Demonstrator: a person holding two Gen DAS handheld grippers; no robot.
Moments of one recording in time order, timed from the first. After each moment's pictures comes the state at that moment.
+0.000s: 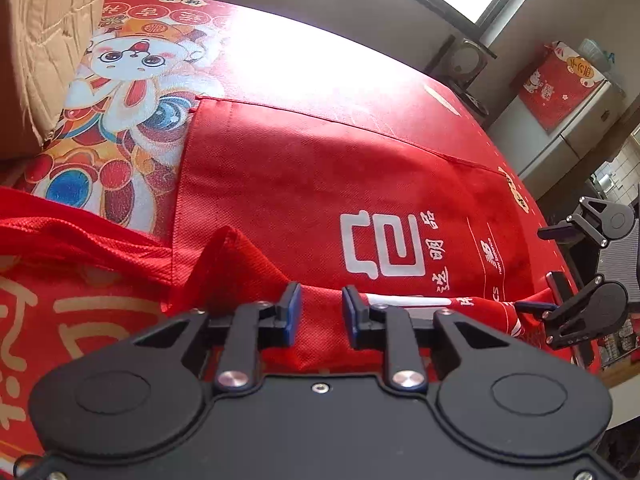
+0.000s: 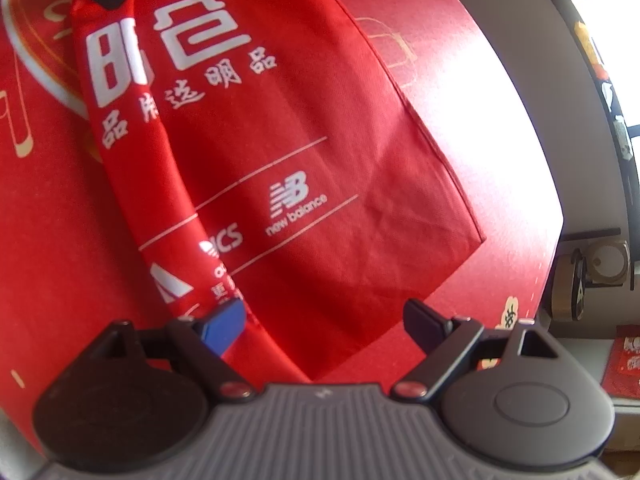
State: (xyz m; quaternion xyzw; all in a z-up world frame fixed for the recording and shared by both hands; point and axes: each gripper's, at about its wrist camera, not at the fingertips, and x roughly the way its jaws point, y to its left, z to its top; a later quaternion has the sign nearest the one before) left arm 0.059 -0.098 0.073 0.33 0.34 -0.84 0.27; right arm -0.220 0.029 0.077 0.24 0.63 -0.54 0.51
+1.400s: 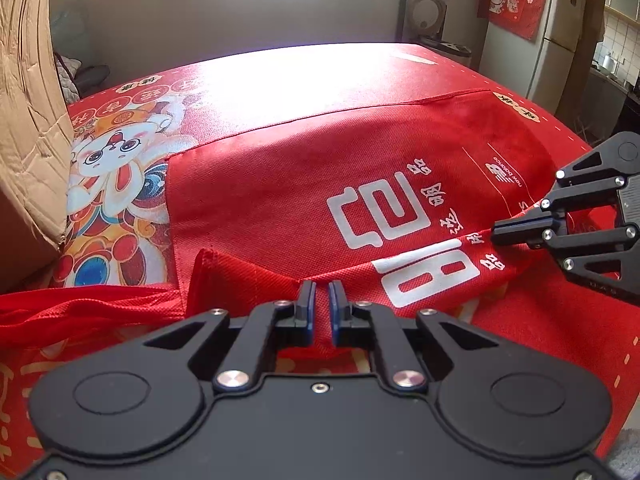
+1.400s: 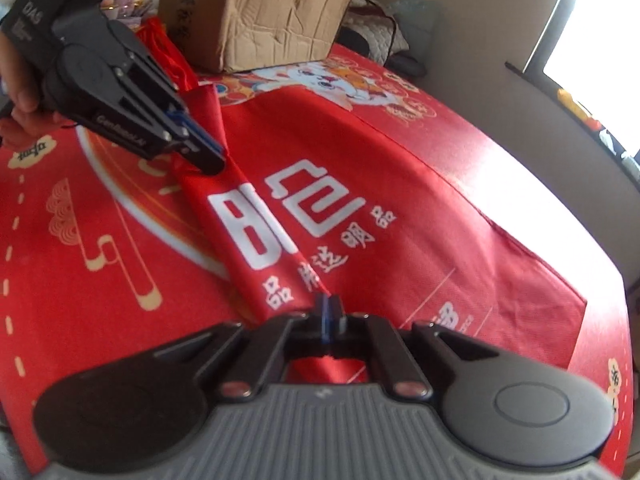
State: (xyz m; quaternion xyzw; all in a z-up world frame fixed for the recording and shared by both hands) left arm 0.036 -0.054 0.080 0.39 0.12 -0.87 0.27; right arm -0.147 0.056 0.075 0.17 0.41 -0.59 0.67
